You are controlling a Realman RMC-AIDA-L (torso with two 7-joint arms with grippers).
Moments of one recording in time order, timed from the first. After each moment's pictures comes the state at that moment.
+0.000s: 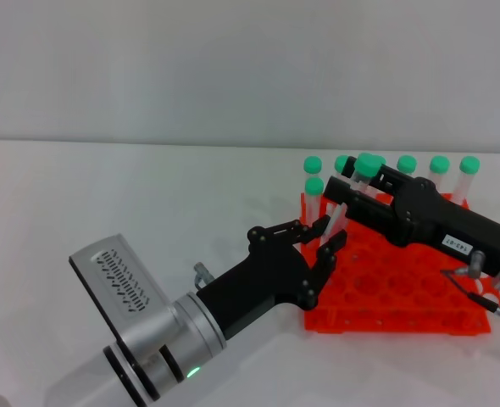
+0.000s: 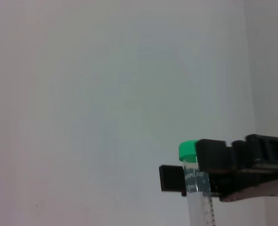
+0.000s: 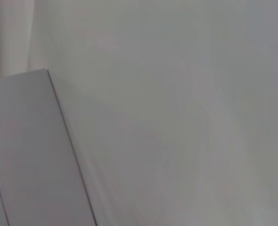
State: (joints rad) left arm -0.58 -2.10 2.83 0.32 -0.79 1.23 -0.21; right arm 0.69 1.98 -1.98 -0.20 -0.22 -1.44 1.01
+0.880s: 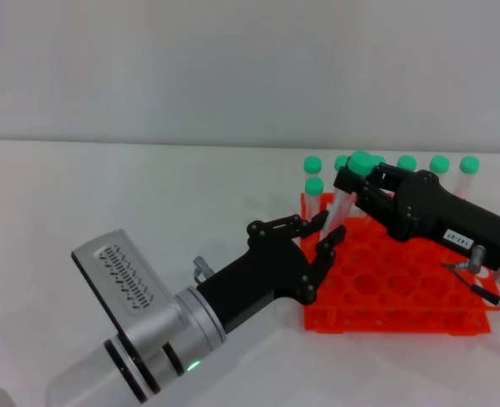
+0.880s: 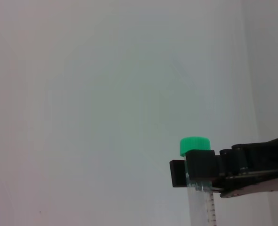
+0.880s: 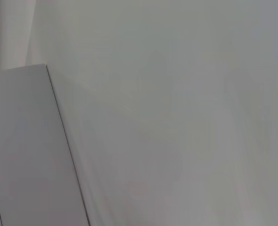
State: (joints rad) left arm -0.59 -2.10 2.83 0.31 -0.80 1.23 -0.18; right arm 0.70 1.97 -1.97 -0.21 -0.22 -1.43 0.98
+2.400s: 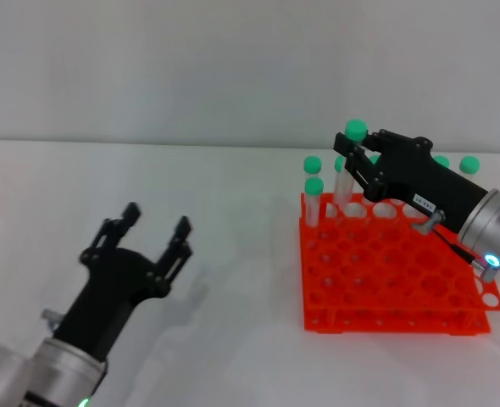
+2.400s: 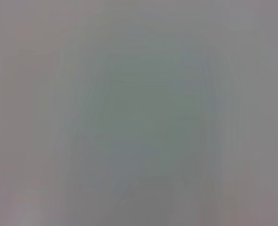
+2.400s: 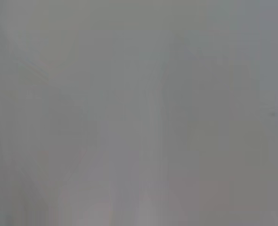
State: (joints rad) left arm -0.32 -2.09 2.83 0.32 -1.16 1.40 -0.10; right arm 0.67 2.03 -1.86 -0.38 -0.20 -1.02 0.69
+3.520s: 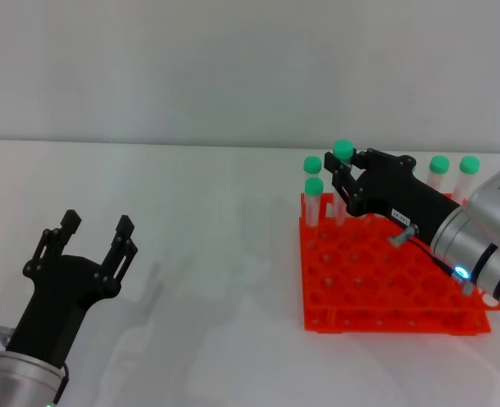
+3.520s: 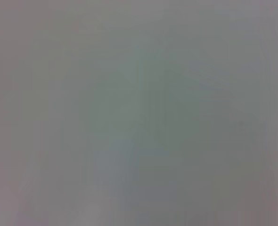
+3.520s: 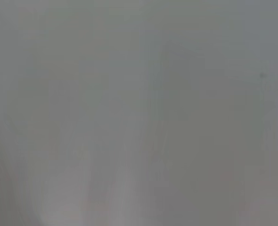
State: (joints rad) left arm -0.26 -2.09 2.77 0.32 -1.21 1.43 -0.10; right arm 0.70 2.03 -2.23 -0.40 0.30 -0.86 0.45
